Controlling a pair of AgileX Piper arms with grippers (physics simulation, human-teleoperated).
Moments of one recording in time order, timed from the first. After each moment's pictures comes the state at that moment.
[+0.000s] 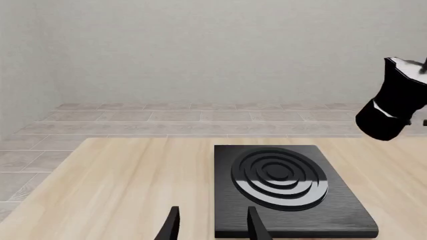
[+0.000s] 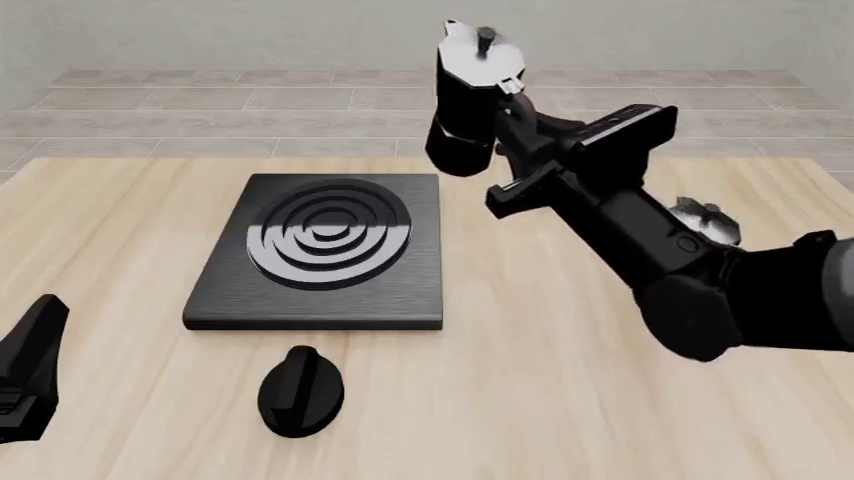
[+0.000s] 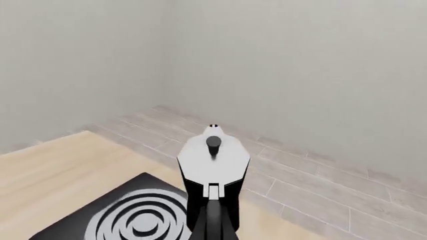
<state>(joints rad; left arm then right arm) 0.00 0.00 0.00 0.00 0.00 0.55 1.53 -0.62 -1.00 -0.11</state>
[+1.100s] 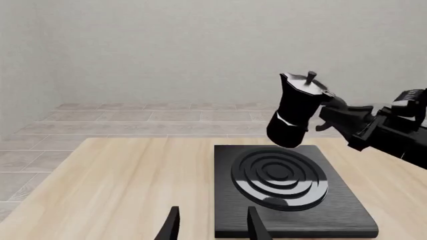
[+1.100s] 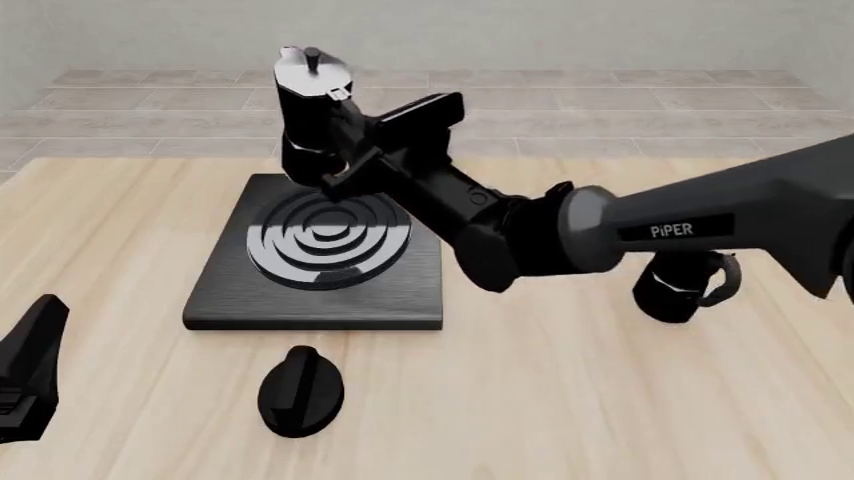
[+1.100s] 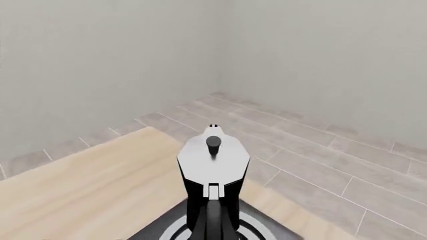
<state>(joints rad) 0.00 0.00 0.00 0.00 0.00 0.75 1.96 -1.17 -0.80 0.00</state>
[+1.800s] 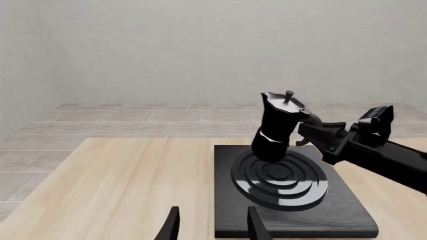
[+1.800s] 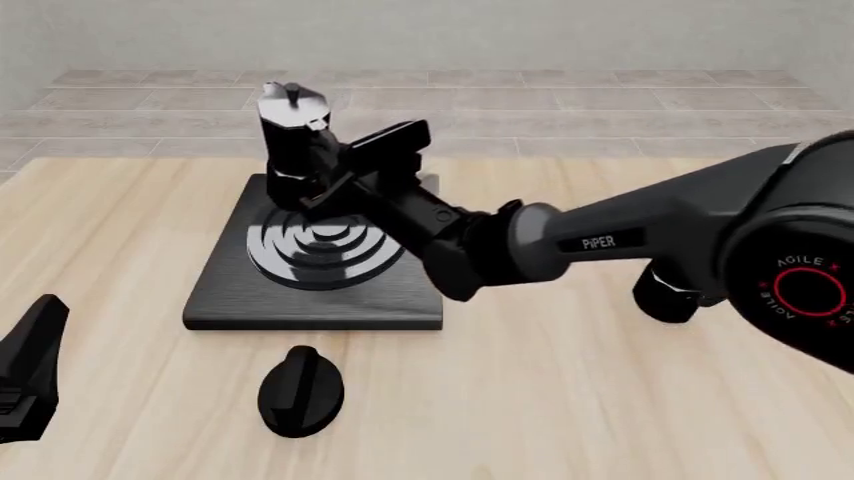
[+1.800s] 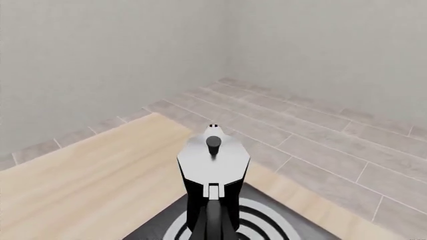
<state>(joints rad) 0.00 0.00 0.00 0.00 0.00 0.77 2.11 -1.28 -0.77 0.03</state>
